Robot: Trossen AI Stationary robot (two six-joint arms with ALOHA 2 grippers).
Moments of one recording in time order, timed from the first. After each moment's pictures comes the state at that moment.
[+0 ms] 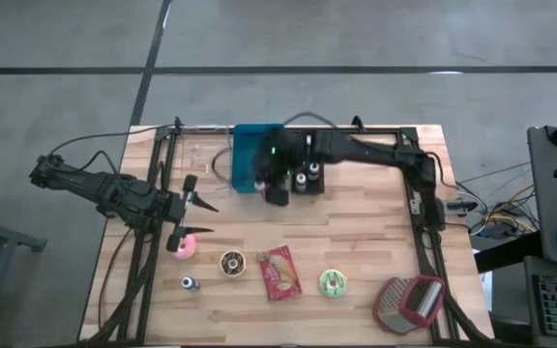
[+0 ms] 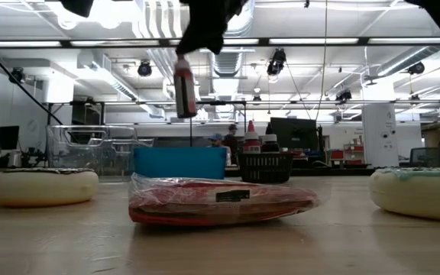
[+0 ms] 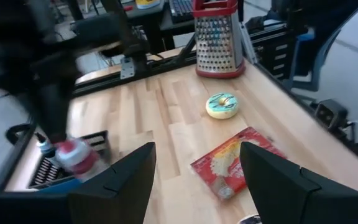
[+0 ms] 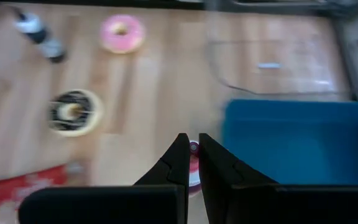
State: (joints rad) left arm -0.33 0.67 0.71 -0.40 -0.17 0.14; right arm -0.15 2.03 2.06 -0.86 -0.14 -0.12
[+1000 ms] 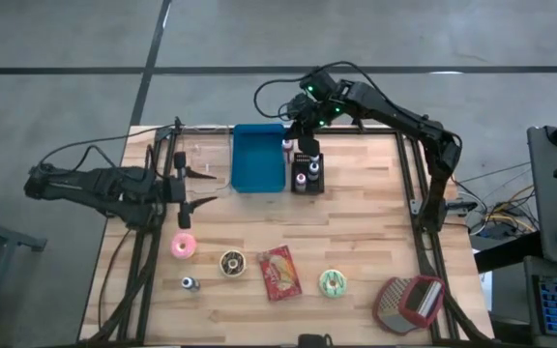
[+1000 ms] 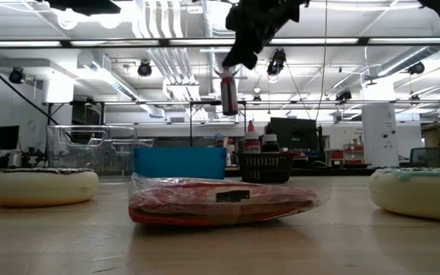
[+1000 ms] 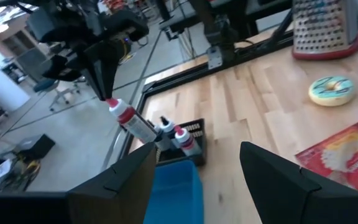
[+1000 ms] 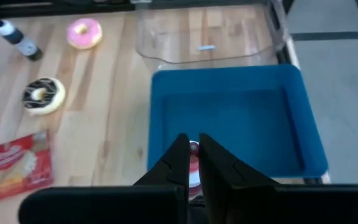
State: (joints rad) left arm -0.17 0.63 0.73 -0.40 -0.37 0.35; right arm -0.52 1.87 1.92 -0.90 -0.45 -0.32
